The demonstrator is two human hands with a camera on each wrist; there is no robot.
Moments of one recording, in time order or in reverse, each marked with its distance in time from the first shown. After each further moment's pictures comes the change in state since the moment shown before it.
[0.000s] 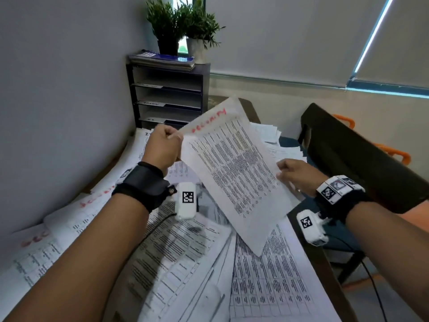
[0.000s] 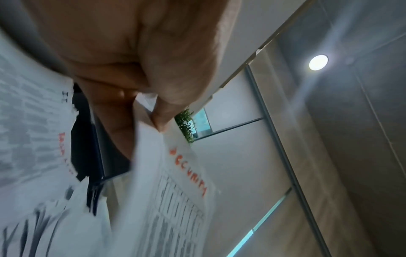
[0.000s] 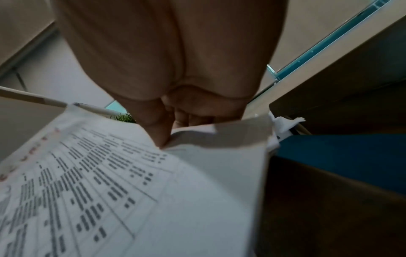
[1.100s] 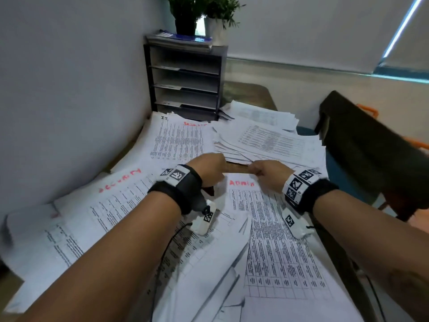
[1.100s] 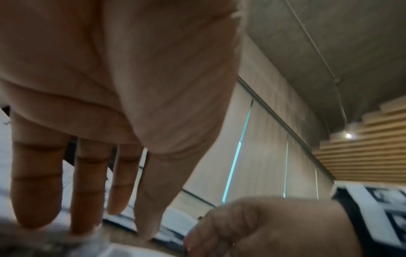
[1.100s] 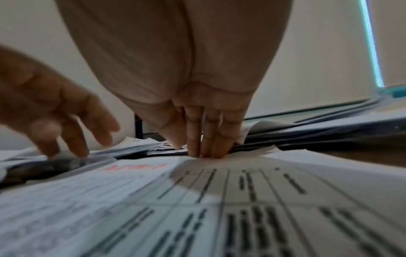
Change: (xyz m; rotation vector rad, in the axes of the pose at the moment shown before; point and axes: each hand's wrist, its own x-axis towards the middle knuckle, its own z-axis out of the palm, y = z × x) left_hand -0.044 -0.025 0.029 1.039 -0.652 0.159; right_hand -0.007 -0.060 0.090 -0.579 -0.194 -0.123
